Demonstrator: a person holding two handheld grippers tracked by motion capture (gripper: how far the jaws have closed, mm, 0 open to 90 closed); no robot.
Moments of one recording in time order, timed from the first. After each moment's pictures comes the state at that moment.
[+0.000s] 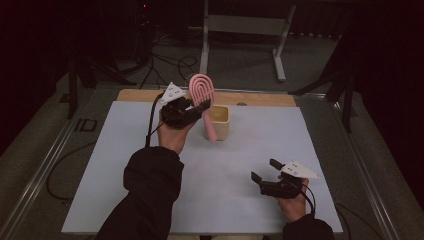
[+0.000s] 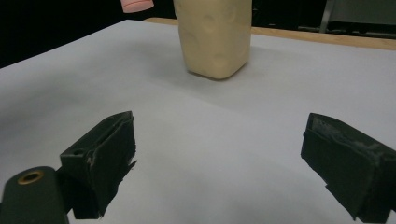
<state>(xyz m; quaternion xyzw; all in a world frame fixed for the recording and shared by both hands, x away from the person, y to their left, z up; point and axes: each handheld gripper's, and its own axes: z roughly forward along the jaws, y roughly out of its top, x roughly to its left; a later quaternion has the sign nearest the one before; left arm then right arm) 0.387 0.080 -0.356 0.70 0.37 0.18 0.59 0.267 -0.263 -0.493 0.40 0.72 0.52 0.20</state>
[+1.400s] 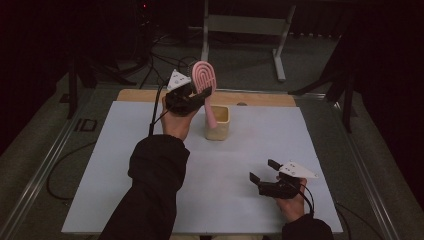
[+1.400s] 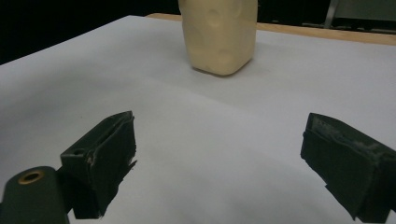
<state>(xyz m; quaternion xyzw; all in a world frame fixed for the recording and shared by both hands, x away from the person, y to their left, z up) 0.414 0.070 -0.340 0.69 0.38 0.22 0.57 0.268 -0.259 -0.495 0.40 0.73 0.52 0.20</state>
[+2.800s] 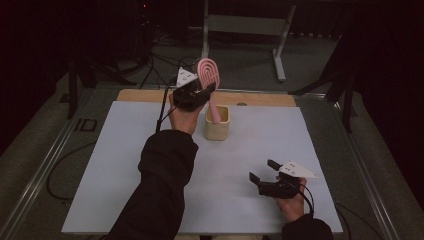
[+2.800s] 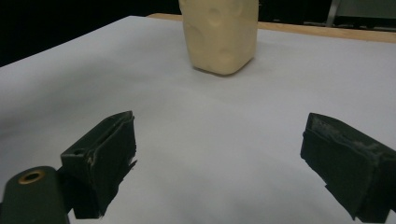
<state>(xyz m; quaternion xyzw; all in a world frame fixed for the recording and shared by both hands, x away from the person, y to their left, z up) 0.437 0.054 -0.353 0.68 0.39 0.24 0.57 0.269 -0.259 -0.496 0.40 0.73 0.52 0.19</state>
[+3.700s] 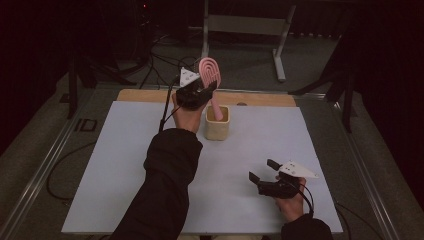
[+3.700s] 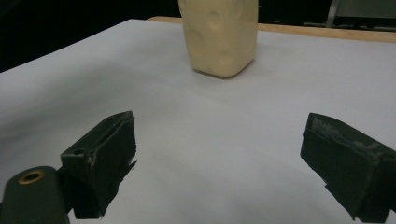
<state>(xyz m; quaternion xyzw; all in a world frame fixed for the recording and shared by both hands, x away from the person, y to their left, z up) 0.446 0.046 -0.360 0.67 0.40 0.24 0.57 0.269 -0.259 -0.496 0.41 0.72 0.53 0.19</state>
